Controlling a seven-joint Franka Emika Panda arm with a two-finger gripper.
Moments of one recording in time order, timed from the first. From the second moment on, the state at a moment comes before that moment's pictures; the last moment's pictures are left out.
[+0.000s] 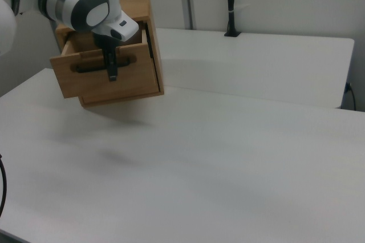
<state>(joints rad) -0.02 0.20 0.09 -1.56 0.30 1.92 0.75</state>
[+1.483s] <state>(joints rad) 0.01 -0.01 0.02 -1.56 -0.03 1.65 0.20</state>
